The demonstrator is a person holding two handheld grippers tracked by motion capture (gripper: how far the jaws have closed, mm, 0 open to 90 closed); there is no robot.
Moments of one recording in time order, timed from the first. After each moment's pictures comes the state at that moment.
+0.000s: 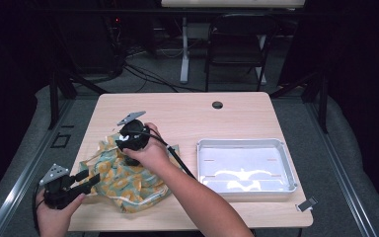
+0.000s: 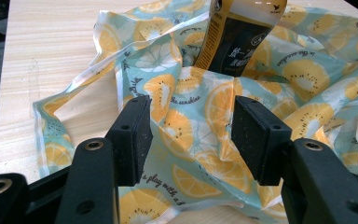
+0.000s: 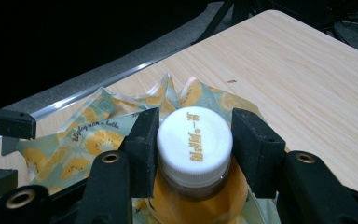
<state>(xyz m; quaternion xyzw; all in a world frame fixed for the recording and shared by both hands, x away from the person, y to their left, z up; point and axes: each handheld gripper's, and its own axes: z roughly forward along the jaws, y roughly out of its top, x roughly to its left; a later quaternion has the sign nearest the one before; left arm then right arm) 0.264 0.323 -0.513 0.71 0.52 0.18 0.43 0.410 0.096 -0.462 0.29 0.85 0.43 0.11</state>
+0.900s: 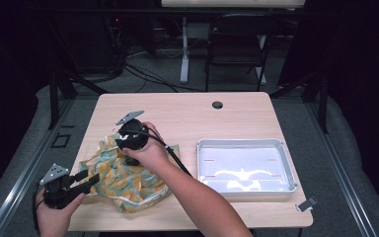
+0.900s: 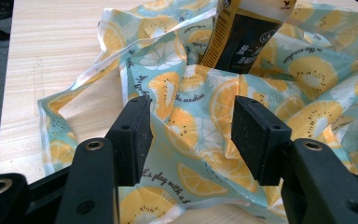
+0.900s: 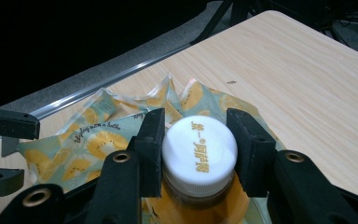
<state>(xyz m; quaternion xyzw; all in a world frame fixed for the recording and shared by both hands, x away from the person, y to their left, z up) 0.265 0.325 -0.514 0.71 0.53 0.19 0.42 0.409 0.098 -0.459 0.29 0.85 0.43 0.11</state>
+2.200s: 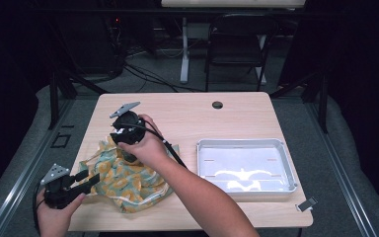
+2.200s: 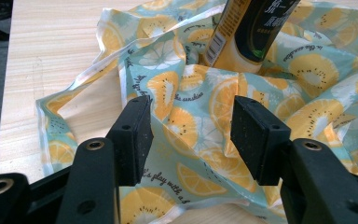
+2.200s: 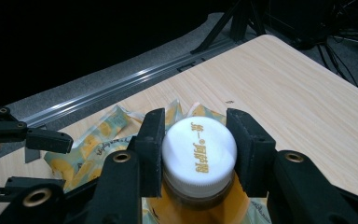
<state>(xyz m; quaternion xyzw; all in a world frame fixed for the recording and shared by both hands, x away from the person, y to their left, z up) 0.265 0.324 -0.515 0.71 0.53 0.19 0.42 0.399 0.098 -0.417 0.27 0.85 0.43 0.12</state>
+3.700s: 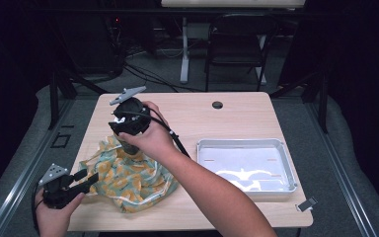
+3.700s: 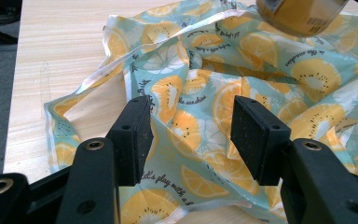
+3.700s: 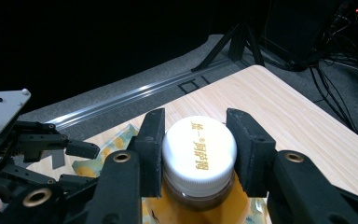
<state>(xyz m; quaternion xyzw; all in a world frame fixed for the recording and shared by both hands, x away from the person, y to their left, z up) 0.265 0.325 -0.514 0.71 0.53 0.20 0.43 0.380 0.074 -0.354 0.25 0.84 0.46 0.14</state>
